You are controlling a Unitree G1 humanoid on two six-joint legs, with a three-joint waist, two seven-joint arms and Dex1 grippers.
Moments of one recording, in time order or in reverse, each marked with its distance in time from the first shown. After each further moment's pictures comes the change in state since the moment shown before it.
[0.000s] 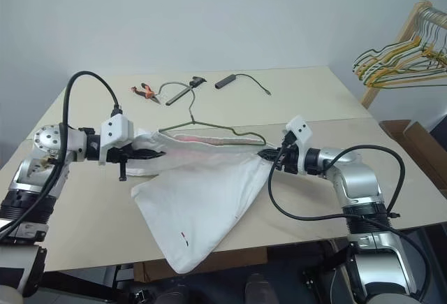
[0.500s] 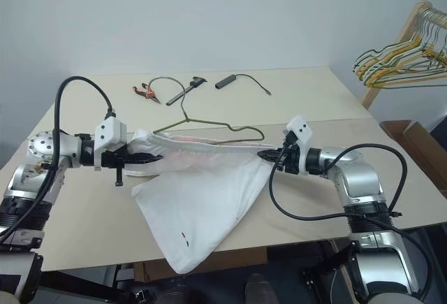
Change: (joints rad) left arm 0.047 0.014 0.029 -0.029 -0.051 0.019 -0.027; right arm -0.012 -0.012 0.005 0.014 -0.001 -0.001 0.027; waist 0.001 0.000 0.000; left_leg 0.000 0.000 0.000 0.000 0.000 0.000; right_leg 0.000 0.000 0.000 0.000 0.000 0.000
